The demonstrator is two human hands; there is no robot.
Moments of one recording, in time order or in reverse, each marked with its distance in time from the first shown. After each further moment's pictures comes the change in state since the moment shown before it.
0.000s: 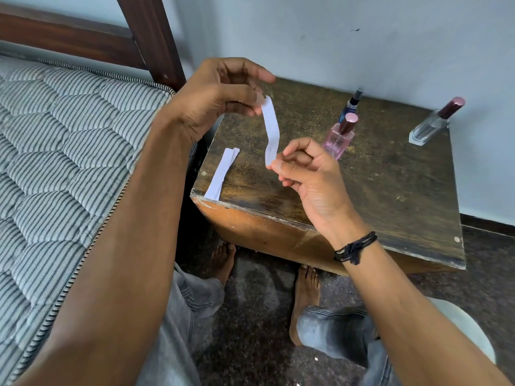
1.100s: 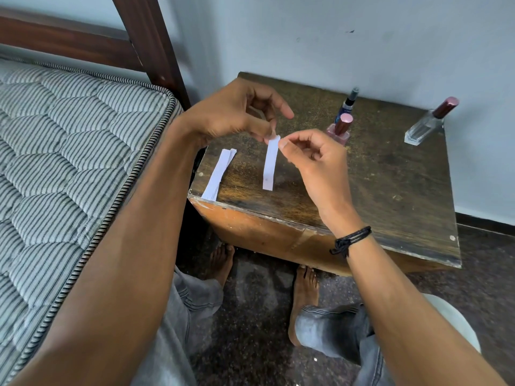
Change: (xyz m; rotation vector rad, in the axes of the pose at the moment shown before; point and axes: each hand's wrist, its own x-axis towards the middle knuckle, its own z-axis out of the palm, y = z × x) left_hand 0.002 0.004 0.026 0.329 -0.227 -0.098; right_hand 0.011 -0.007 -0.004 -0.531 0.260 -0.222
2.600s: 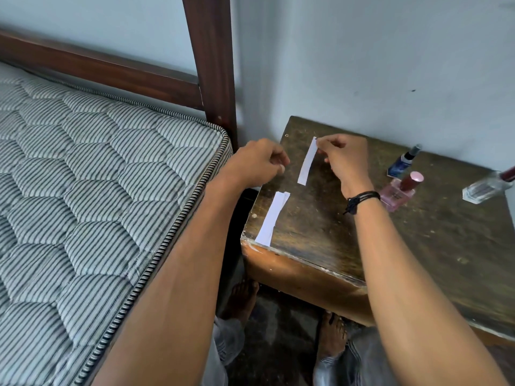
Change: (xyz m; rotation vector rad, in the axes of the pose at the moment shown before) left_hand -0.016 -0.058 -0.040 0.504 0.336 -0.250; right_hand 0.138 0.027 0.068 -0.176 0.112 0.183
